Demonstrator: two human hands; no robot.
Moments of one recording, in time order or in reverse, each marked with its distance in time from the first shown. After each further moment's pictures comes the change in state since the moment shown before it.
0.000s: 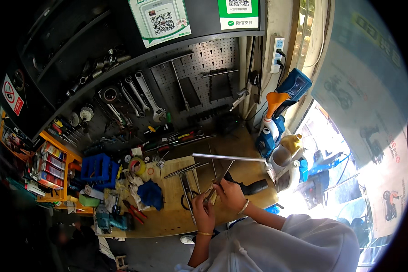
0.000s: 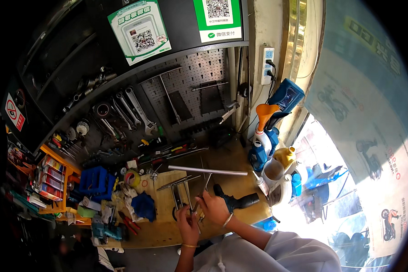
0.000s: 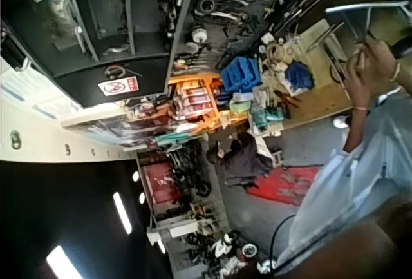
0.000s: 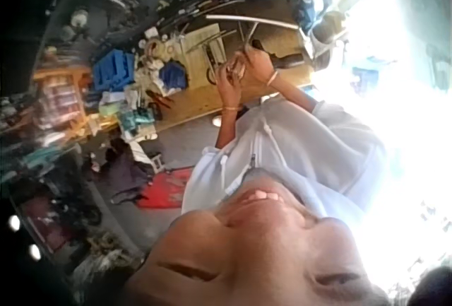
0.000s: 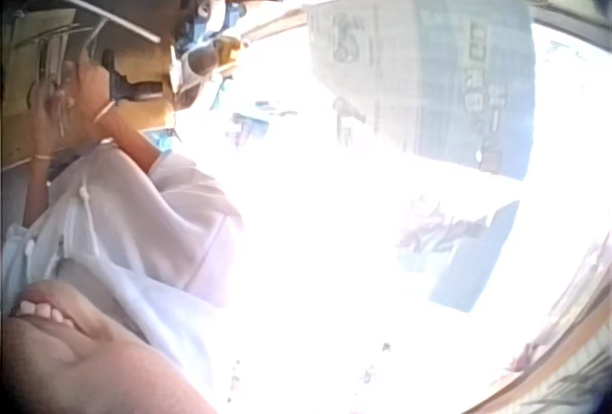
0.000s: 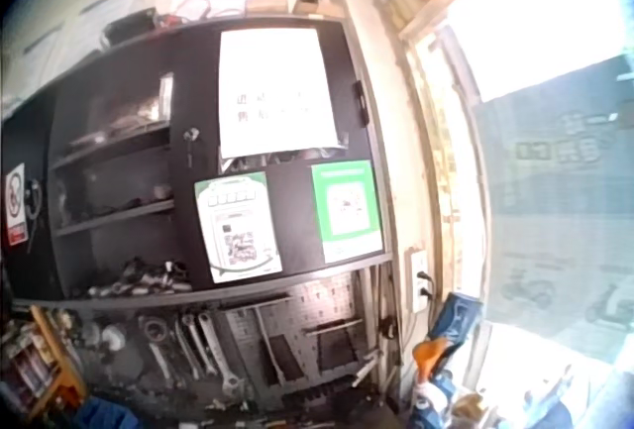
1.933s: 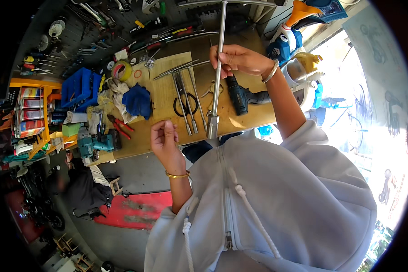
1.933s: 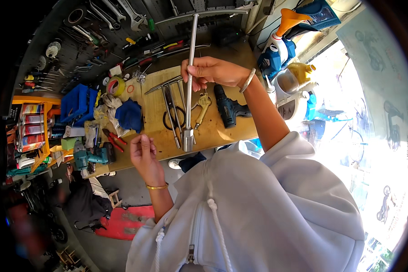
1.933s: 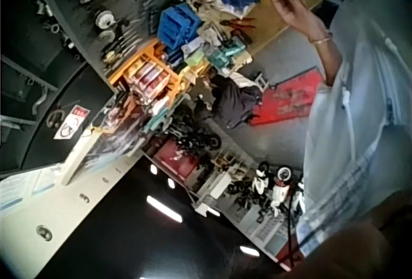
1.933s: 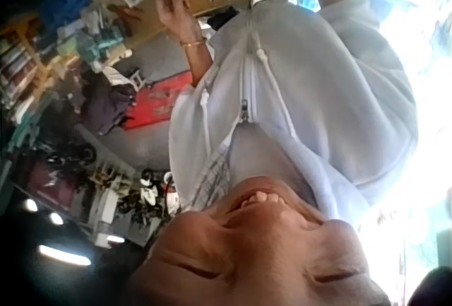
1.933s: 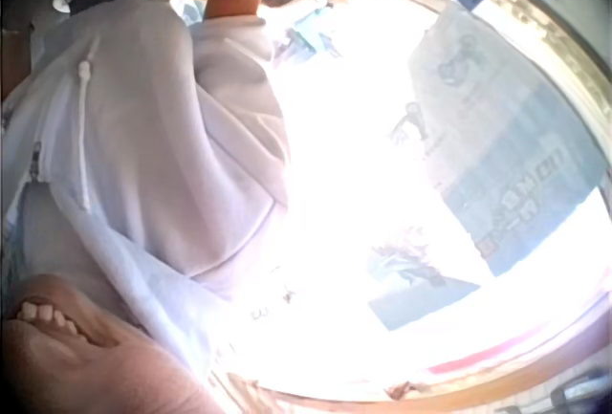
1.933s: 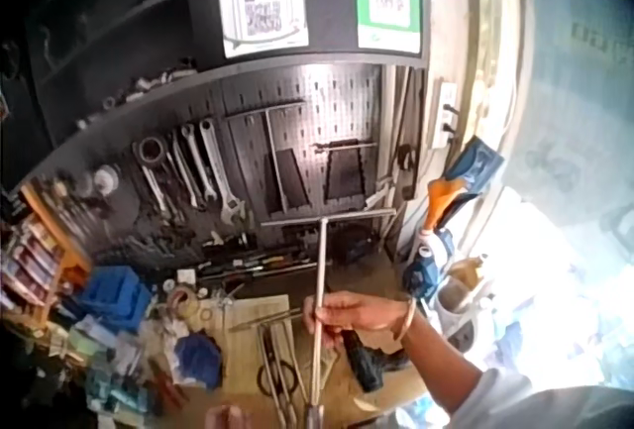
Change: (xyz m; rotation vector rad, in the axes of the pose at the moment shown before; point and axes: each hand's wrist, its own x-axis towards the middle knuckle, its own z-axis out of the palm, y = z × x) left_hand -0.012 0.000 -0.084 -0.617 0.352 -0.420; right_hand 0.103 0.011 -0.034 0.836 -0.888 -0.003
